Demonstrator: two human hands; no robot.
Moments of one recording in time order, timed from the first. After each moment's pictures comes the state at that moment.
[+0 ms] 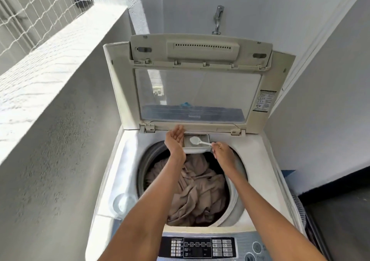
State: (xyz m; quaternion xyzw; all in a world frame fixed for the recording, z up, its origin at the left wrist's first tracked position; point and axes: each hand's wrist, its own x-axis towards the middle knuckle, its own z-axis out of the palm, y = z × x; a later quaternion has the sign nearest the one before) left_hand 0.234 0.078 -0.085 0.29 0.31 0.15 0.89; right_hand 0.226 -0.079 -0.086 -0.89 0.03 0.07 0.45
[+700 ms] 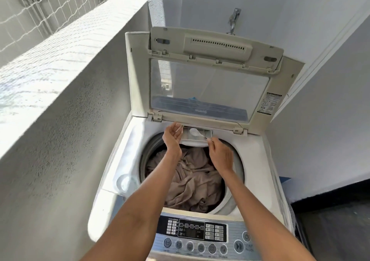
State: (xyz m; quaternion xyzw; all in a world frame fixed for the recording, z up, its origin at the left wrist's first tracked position) left_hand 0.203 0.092 -0.087 0.32 0.33 0.16 0.88; right_hand 0.191 -0.068 -0.069 -0.95 -0.15 -0.14 0.24
